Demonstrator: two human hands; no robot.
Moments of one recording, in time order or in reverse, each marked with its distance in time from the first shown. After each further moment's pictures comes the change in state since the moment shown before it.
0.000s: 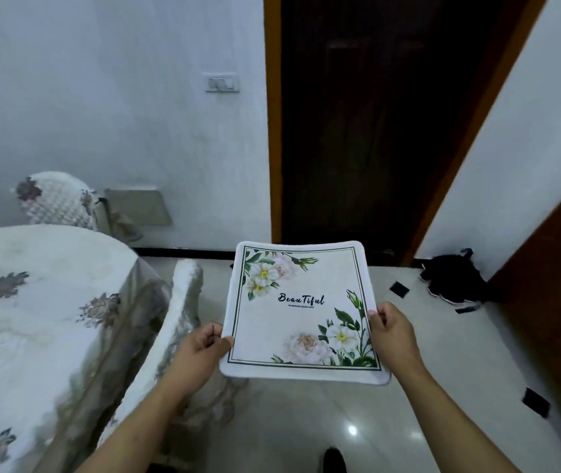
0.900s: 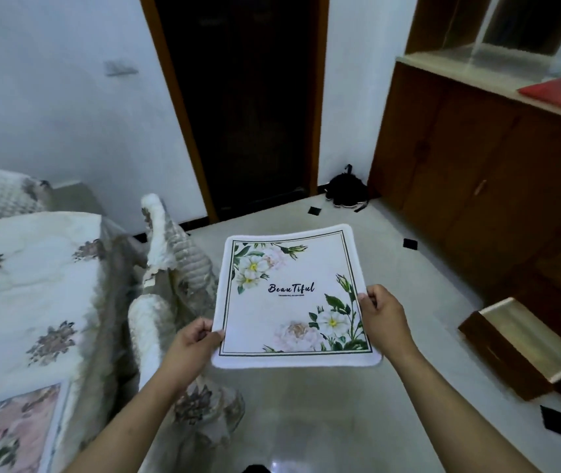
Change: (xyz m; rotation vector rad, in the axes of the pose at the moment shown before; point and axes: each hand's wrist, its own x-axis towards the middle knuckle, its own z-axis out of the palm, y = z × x) left_hand -0.406 -0.109 -0.090 0.070 -0.353 0.015; right_hand -0.542 0.085 -0.040 0.036 0.297 0.160
